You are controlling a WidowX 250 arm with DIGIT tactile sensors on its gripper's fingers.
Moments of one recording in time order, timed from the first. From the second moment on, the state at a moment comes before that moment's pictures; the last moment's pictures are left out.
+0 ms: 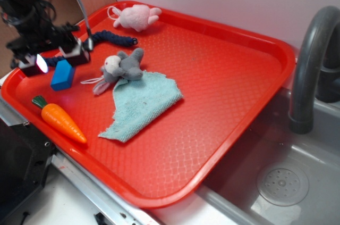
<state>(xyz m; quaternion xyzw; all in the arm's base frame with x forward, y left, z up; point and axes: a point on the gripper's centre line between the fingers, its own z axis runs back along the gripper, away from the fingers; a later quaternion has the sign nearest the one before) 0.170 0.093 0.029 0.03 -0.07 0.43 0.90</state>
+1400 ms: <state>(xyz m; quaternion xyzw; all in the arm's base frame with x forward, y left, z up) 0.201 0.060 0.098 0.04 -0.08 0.32 0.94</state>
